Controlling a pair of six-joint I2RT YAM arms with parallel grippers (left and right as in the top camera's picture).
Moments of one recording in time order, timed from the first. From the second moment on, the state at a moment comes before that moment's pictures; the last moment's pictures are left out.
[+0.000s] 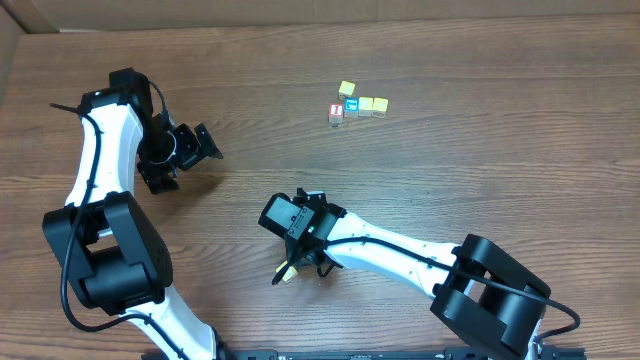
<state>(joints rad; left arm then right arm) 0.26 1.96 1.58 -1.20 0.23 -0.30 1.04 1.96 1.33 -0.74 0.05 0.90</state>
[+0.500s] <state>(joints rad) 0.26 1.96 1.58 -1.20 0.23 -0.30 1.04 1.96 1.33 -0.74 0.05 0.91</state>
